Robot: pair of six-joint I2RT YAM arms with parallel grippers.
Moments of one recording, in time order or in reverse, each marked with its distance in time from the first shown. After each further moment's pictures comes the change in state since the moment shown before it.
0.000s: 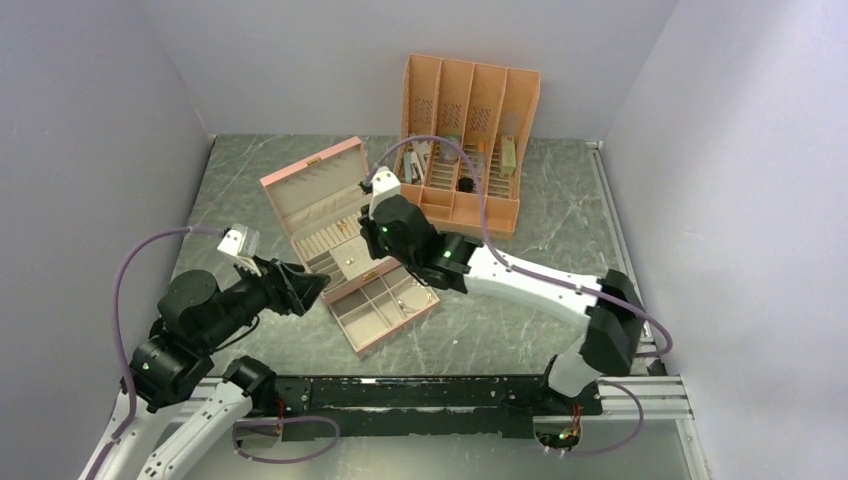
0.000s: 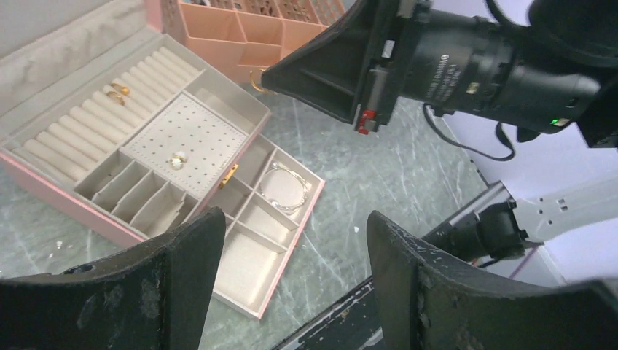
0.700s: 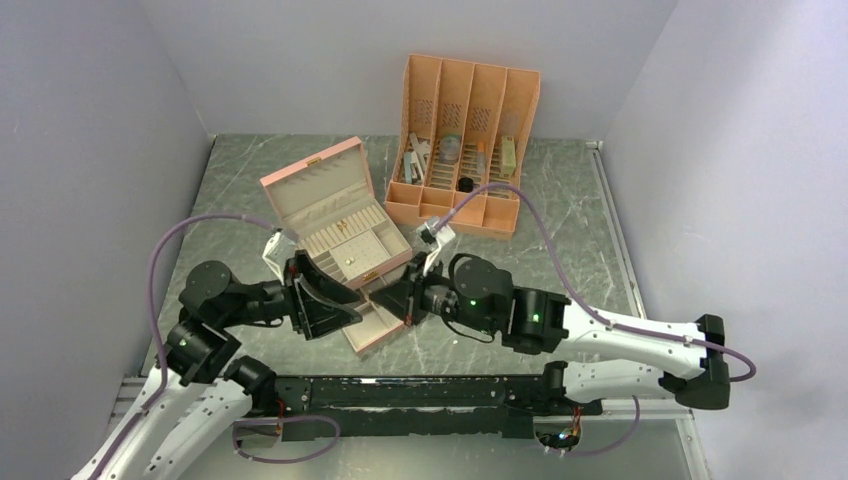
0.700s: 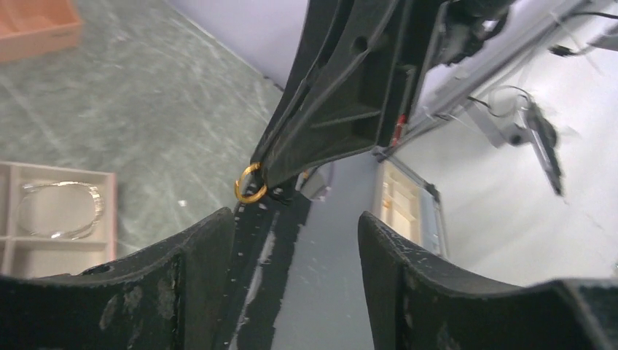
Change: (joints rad) left arm 0.000 0.086 -0.180 0.500 0.705 -0.220; right arm 0.240 -0.513 -0.362 0.093 -0.175 0.309
